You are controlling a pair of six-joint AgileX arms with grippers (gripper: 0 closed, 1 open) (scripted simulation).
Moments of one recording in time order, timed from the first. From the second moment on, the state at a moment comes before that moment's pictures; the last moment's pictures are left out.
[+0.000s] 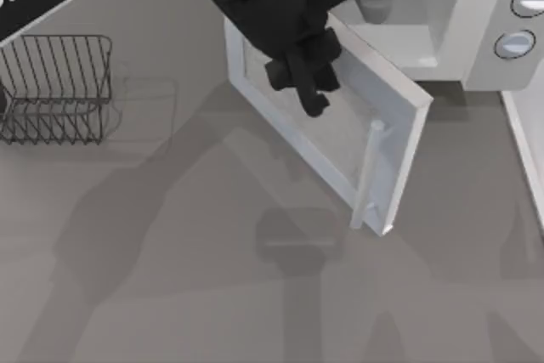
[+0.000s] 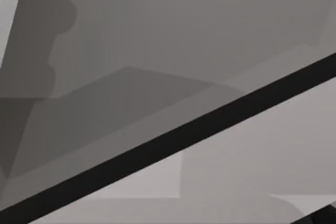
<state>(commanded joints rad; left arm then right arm) -0.65 1.95 1.92 -1.14 0.36 0.68 0.00 0.00 0.00 0.00 0.00 0.00</state>
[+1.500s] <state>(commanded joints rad) -0.72 2.04 1.98 -1.18 0.34 0.61 0.00 0.00 0.00 0.00 0.00 0.00</state>
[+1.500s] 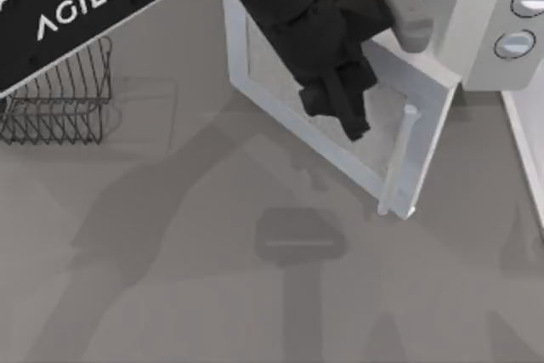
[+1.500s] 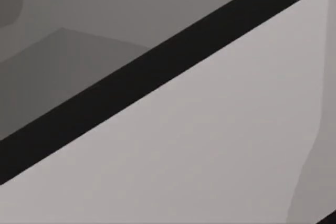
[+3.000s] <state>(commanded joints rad) -0.76 2.11 2.15 -1.18 0.32 0.58 0.00 0.00 0.00 0.00 0.00 0.00</state>
